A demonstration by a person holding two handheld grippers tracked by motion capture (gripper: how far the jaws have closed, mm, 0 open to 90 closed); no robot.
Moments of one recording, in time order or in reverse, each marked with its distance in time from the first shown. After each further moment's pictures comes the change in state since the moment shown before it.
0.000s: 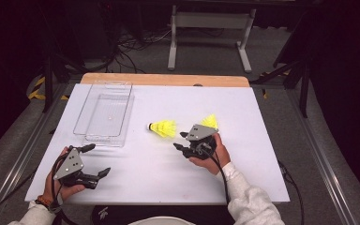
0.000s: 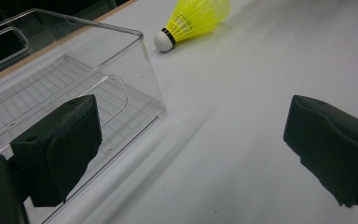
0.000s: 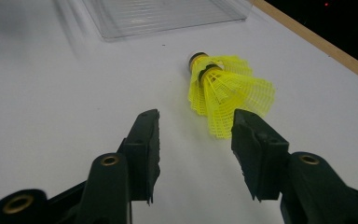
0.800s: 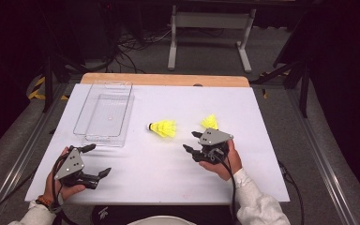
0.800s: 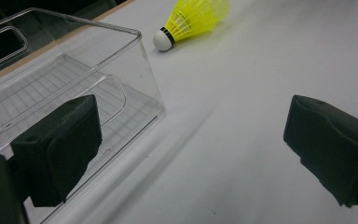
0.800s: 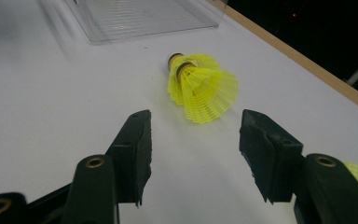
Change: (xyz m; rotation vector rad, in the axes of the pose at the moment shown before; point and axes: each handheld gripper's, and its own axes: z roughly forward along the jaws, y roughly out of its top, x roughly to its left) left arm -0.001 0.000 0.001 0.000 -0.003 -0.002; right arm 0.002 -0.010 -0.037 -0.034 -0.086 0.006
